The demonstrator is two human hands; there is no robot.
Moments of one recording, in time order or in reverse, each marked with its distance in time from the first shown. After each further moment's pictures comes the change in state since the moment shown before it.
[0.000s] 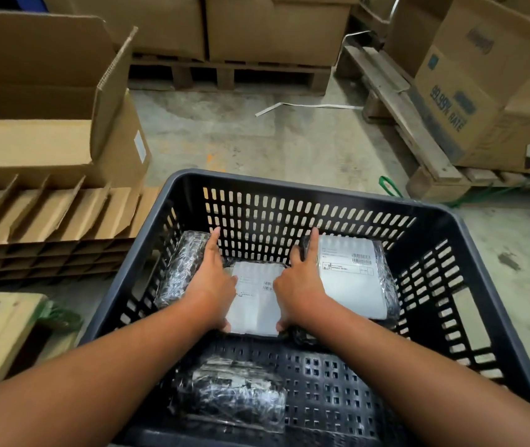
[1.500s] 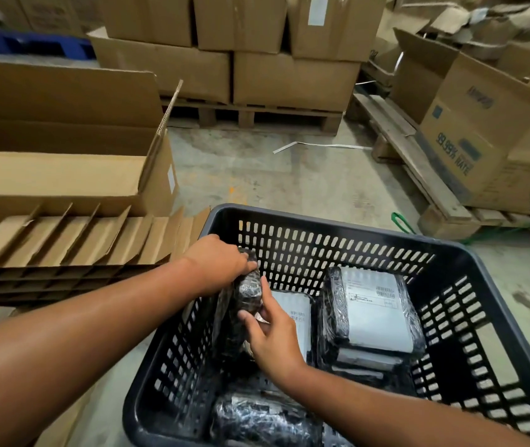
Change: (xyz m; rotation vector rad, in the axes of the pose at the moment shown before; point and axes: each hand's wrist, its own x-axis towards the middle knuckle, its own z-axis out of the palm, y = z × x) left_hand -0.035 -0.116 -0.003 -0.191 0.386 0.108; right_hand -0.014 -0.094 -0.014 1.962 0.552 -0.069
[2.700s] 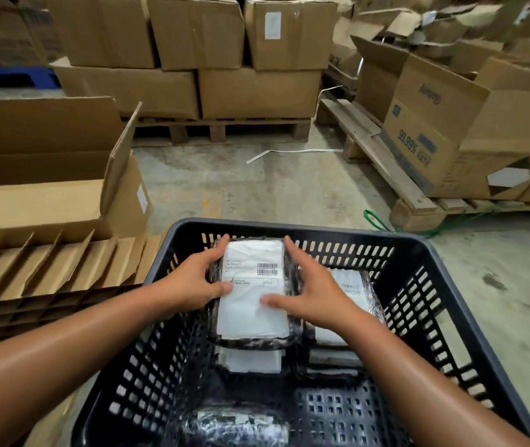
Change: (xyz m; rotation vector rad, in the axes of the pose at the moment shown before) left_hand -0.001 0.030 -0.005 -1.589 0.202 -0.287; right_hand 0.025 -0.054 -0.148 -0.329 -0.068 -0.173
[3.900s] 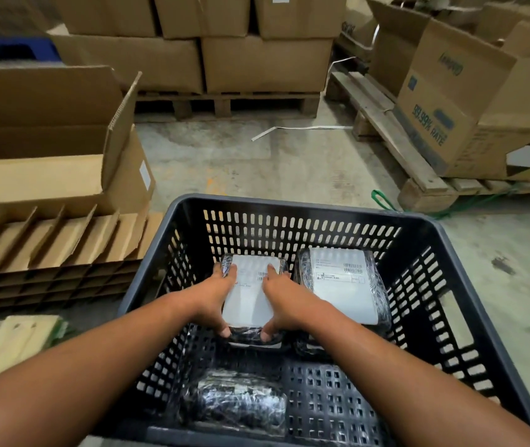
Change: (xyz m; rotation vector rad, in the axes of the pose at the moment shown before) left_hand 0.017 -0.054 0.053 0.692 -0.300 -0.186; right_hand 0.011 0.014 0.060 -0.764 -0.495 0.081
